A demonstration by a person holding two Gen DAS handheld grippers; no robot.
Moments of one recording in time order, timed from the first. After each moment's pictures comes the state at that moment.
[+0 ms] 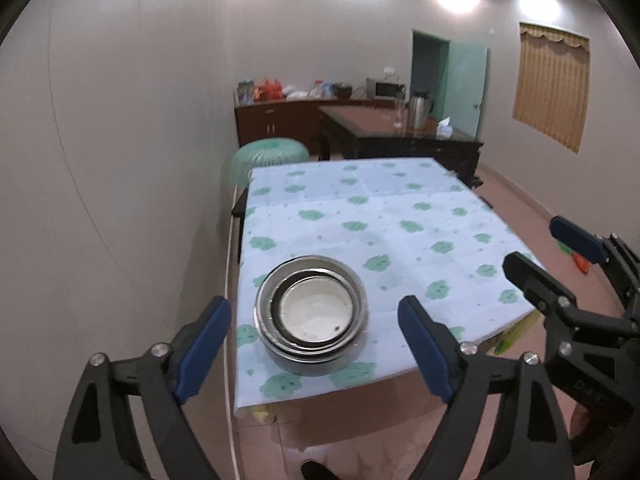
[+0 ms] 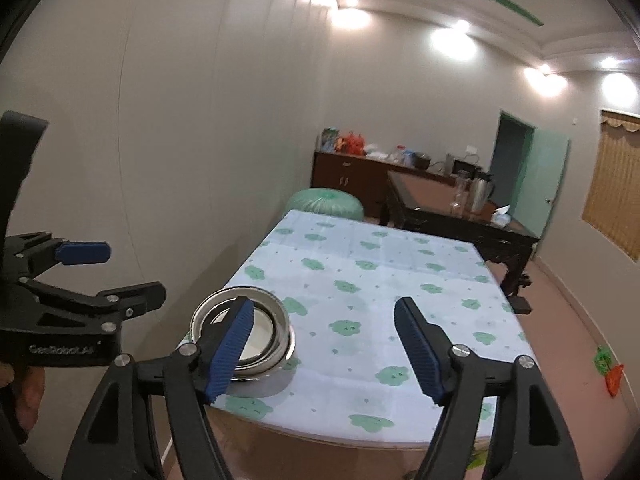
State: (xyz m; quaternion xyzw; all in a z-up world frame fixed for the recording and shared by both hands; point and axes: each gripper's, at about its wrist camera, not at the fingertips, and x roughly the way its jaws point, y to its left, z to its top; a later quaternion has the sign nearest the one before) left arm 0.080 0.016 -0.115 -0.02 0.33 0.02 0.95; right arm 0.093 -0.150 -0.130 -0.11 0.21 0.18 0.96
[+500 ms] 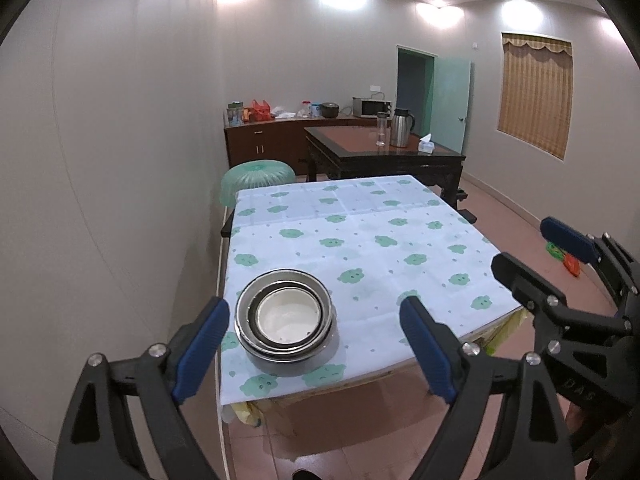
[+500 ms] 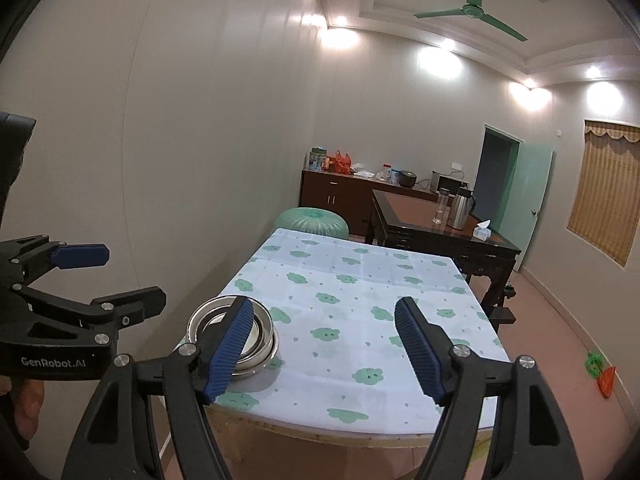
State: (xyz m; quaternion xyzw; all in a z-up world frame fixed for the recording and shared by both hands) left arm 0.050 -0.020 -0.096 -0.01 0.30 0.01 0.96; right arm 0.058 -0.180 -0.110 -0.10 0.18 0.17 0.96
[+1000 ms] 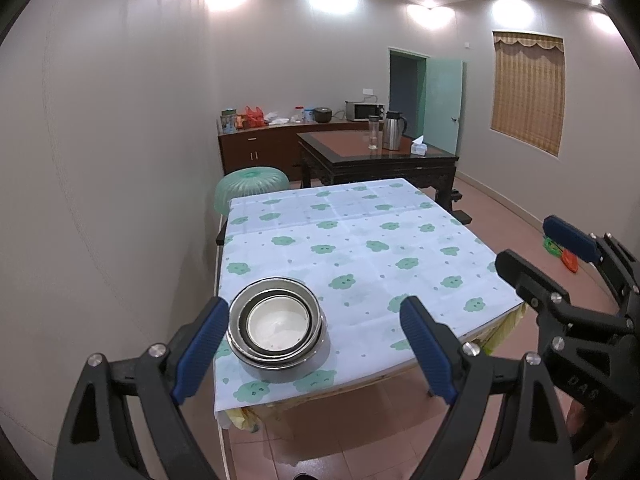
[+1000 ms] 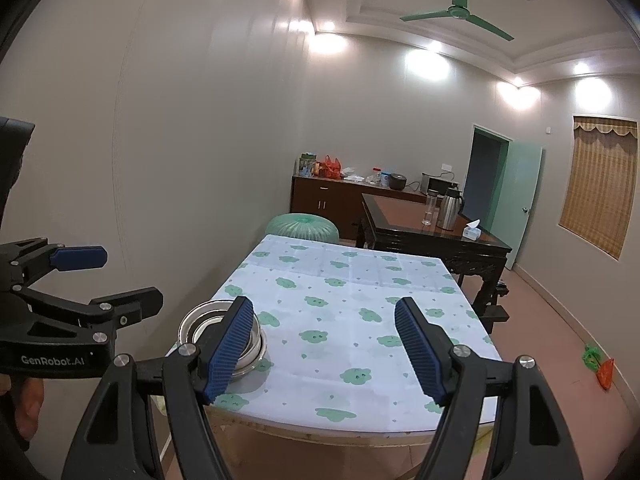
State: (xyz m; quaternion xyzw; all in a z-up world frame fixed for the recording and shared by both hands) left arm 0.048 -0.036 -0.091 0.00 0.29 0.00 0.96; right arm 0.053 -0.197 -0.108 -0.09 0.17 0.15 0.97
